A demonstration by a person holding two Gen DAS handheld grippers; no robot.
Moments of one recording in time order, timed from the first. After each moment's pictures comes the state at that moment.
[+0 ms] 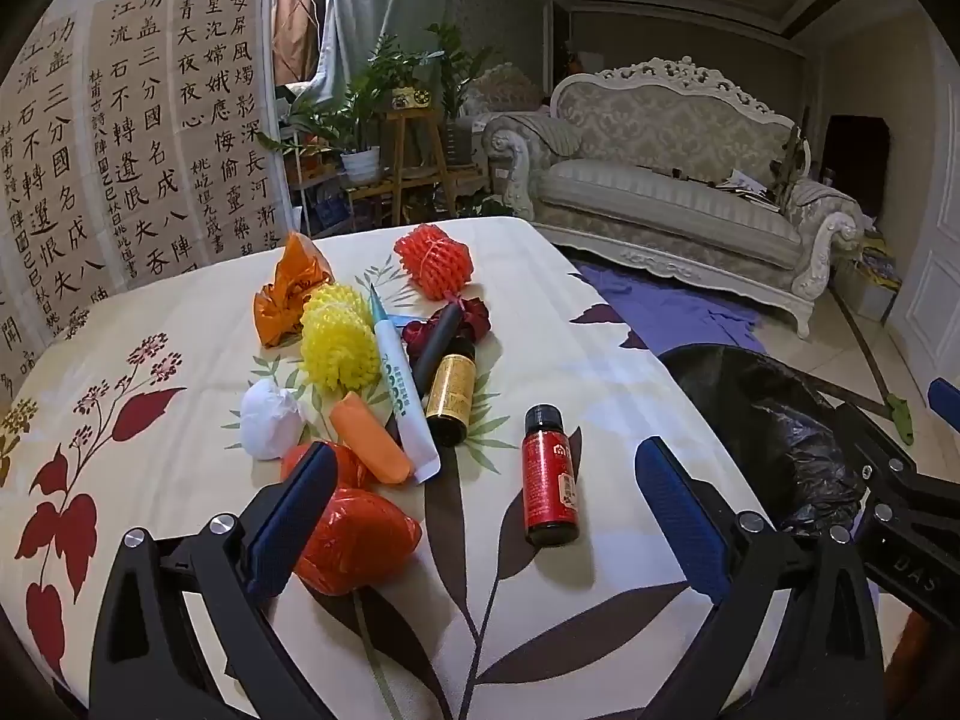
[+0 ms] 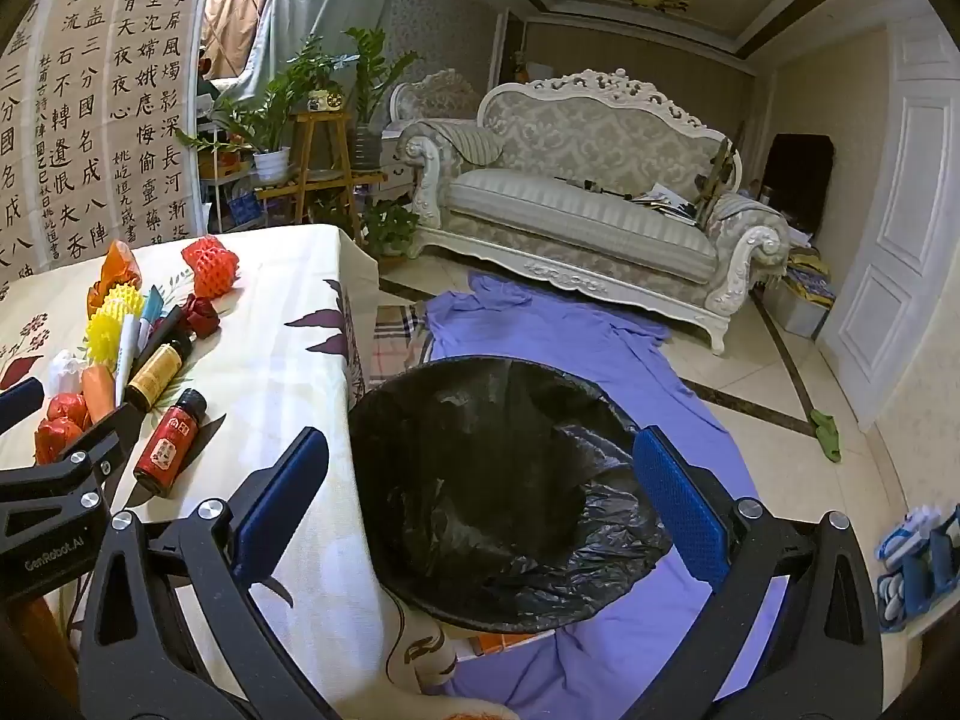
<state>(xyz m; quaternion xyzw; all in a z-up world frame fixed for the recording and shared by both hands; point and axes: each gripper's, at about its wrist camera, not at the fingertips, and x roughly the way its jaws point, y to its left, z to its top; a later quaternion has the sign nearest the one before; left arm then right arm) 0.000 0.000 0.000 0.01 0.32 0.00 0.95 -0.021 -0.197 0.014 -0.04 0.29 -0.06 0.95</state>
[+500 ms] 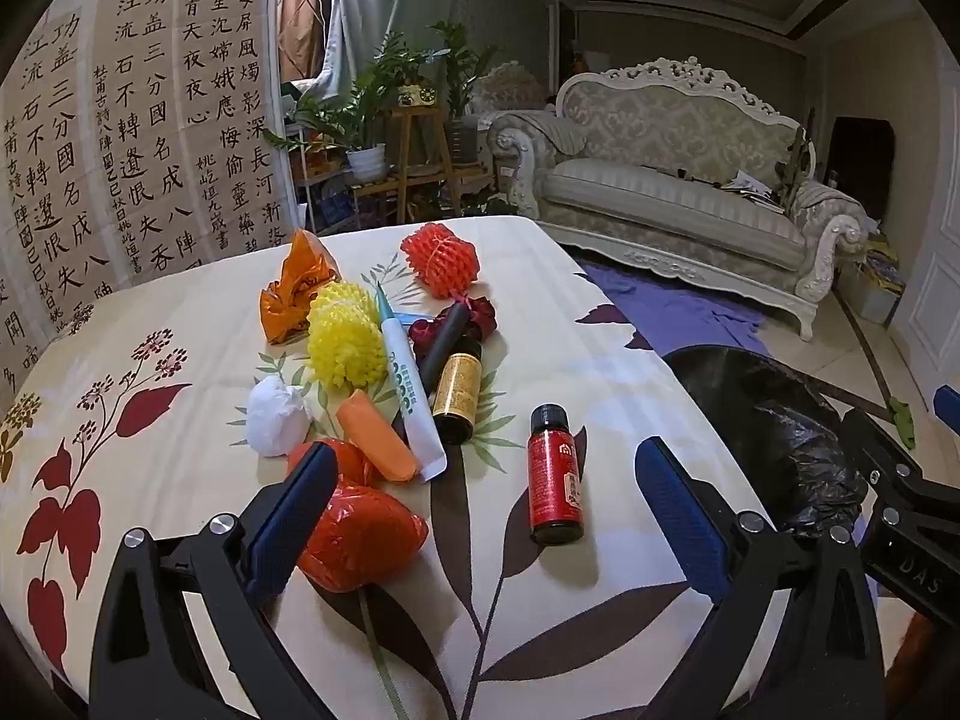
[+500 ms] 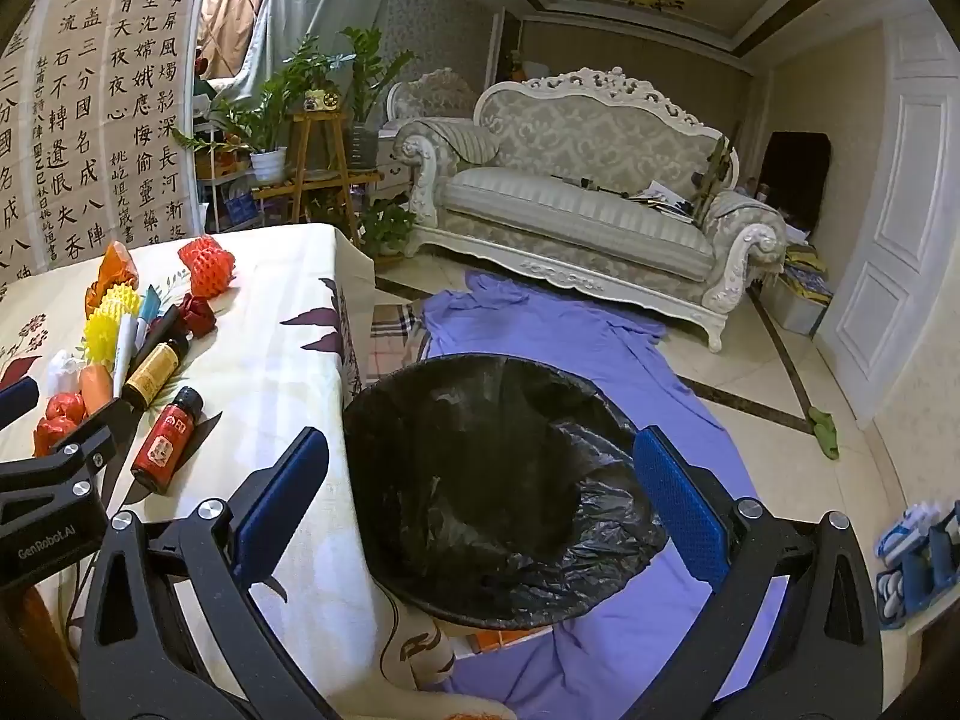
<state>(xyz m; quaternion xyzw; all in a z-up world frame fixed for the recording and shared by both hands) -0.006 -0.003 0.010 0.01 0.32 0.00 0.95 -0.016 -0.199 0.016 -0.05 0.29 -0.06 0.95</state>
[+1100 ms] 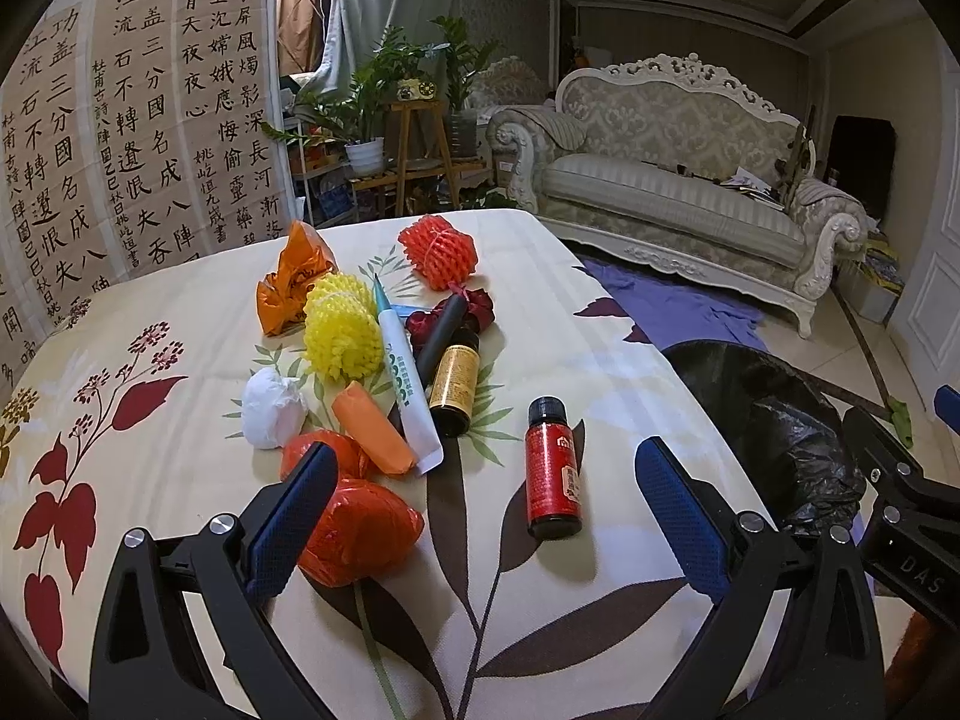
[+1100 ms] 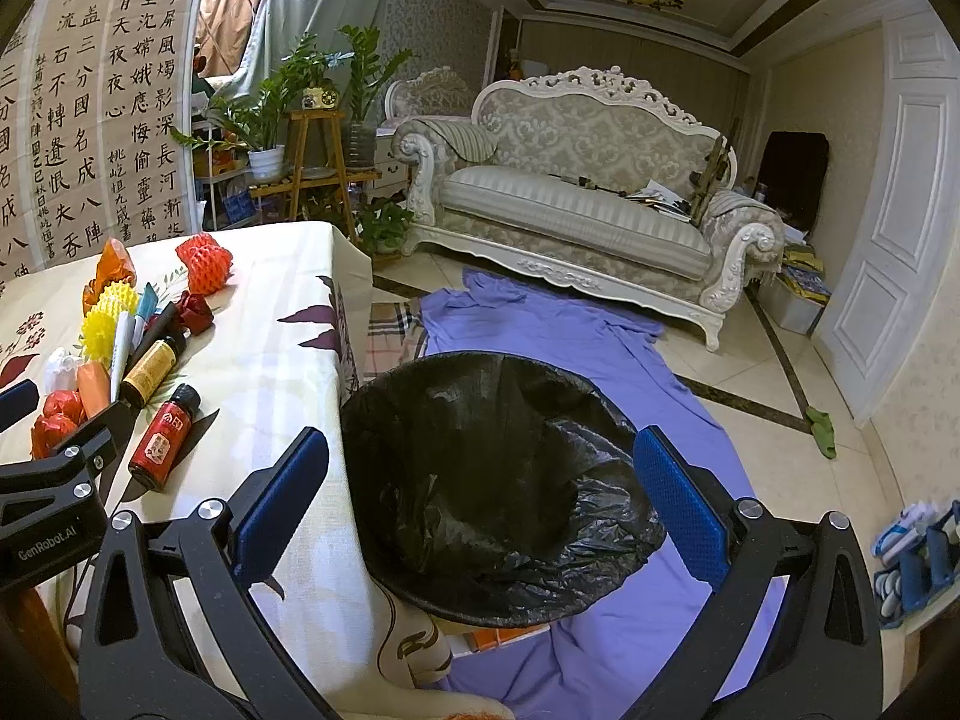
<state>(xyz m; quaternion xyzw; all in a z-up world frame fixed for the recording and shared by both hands) -0.002 0.003 0.000 0.00 0.33 0.00 0.94 -0.025 -0.203 0.015 -0.05 0.29 -0.06 0.95</state>
